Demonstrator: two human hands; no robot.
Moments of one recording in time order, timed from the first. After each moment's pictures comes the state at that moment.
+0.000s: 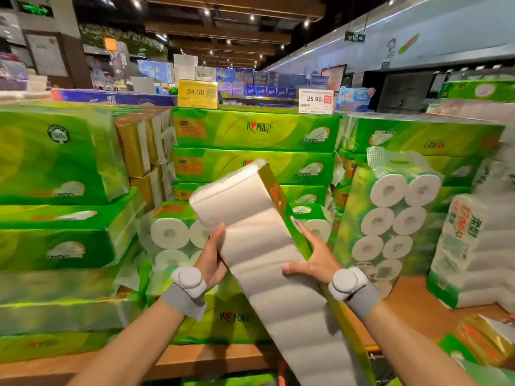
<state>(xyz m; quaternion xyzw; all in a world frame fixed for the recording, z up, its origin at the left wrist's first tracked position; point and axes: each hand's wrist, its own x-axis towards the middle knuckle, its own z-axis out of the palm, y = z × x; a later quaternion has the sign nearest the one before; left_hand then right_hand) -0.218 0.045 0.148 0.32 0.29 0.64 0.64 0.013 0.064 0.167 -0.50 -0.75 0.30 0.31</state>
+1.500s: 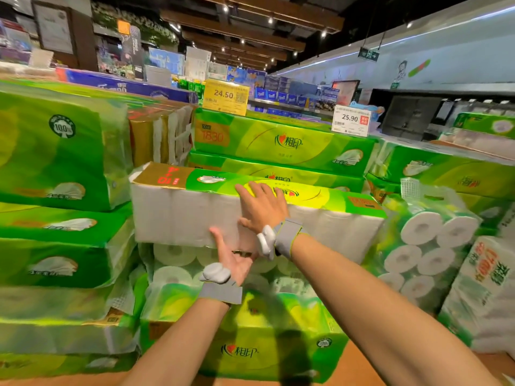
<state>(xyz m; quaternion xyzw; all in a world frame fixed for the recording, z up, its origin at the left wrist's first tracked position) -0.233 0.151 0.148 -0.03 0.17 0.73 0.67 -0.171 0.172 0.251 -0.46 -0.86 -0.17 0.14</state>
